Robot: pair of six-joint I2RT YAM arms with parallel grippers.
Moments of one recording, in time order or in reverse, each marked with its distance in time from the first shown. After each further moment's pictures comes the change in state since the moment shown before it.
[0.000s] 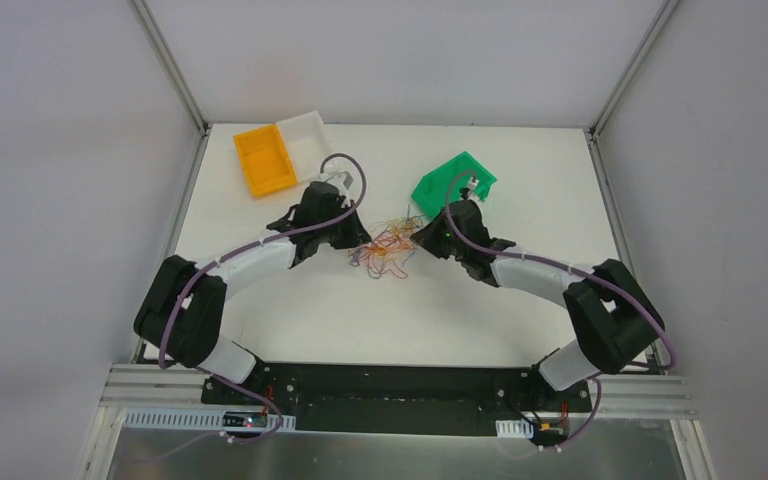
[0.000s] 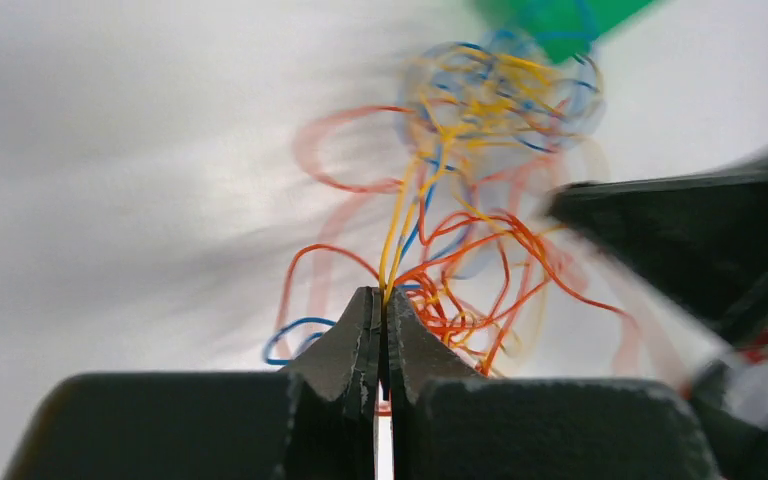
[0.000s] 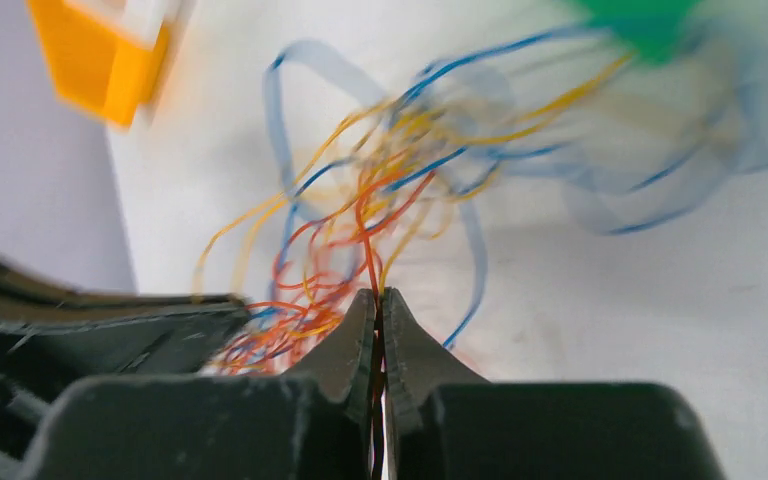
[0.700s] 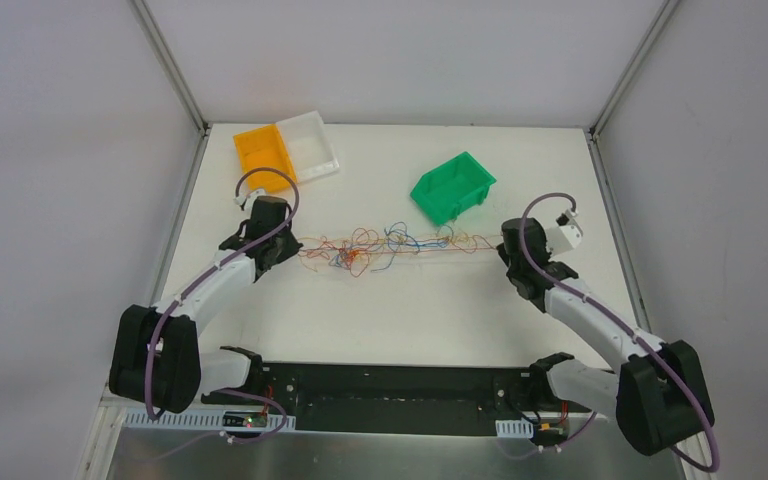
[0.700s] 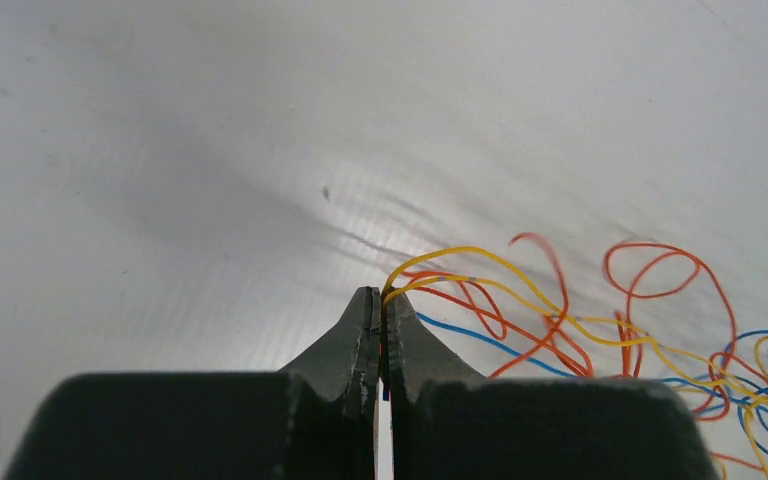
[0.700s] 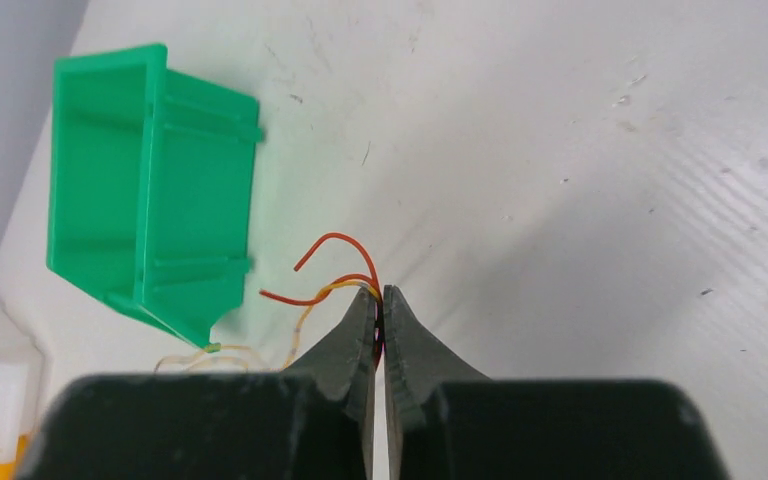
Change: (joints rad) left arm 0.265 -0.272 -0.163 -0.235 -0.377 -0.095; right arm -0.253 -0.423 -0.192 -0.368 0.544 0.097
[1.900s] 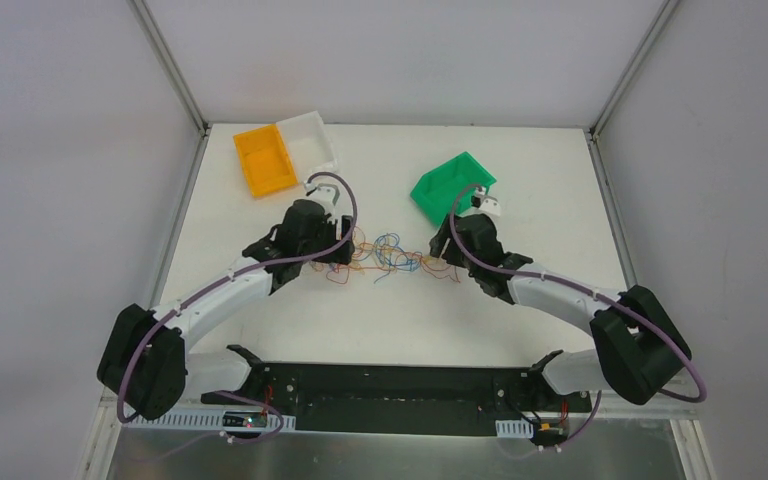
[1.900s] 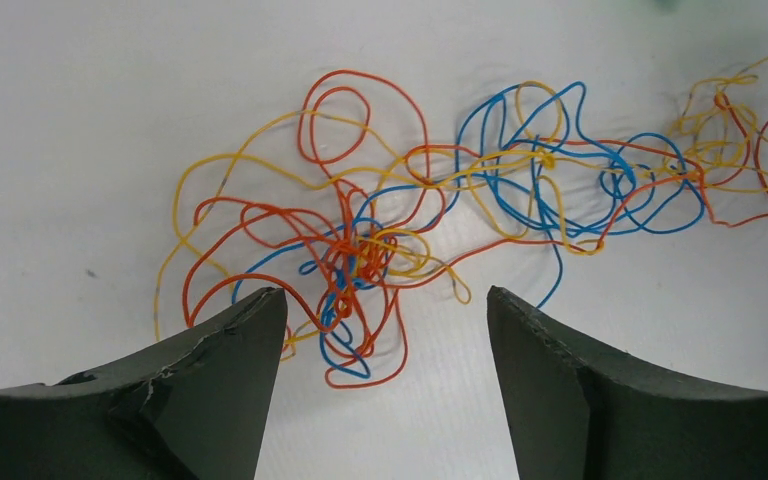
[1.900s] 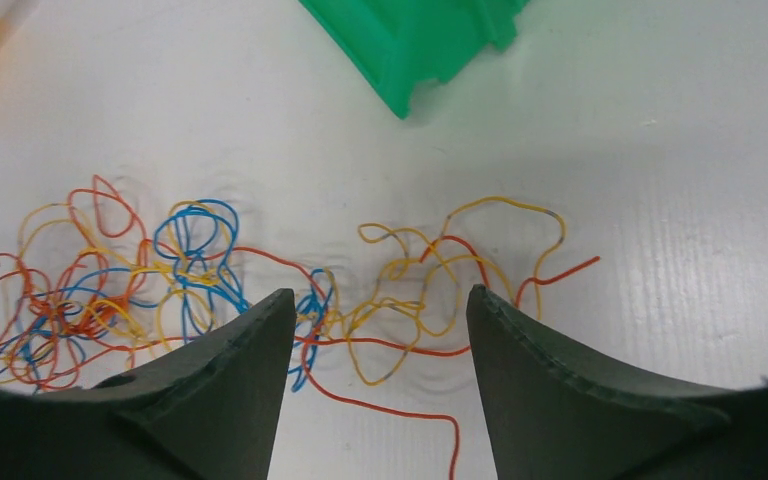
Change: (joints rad) left arm -0.269 -0.063 -0.004 0.113 0.103 0.361; right arm 0.254 0.213 0.064 0.298 -0.293 -0.415
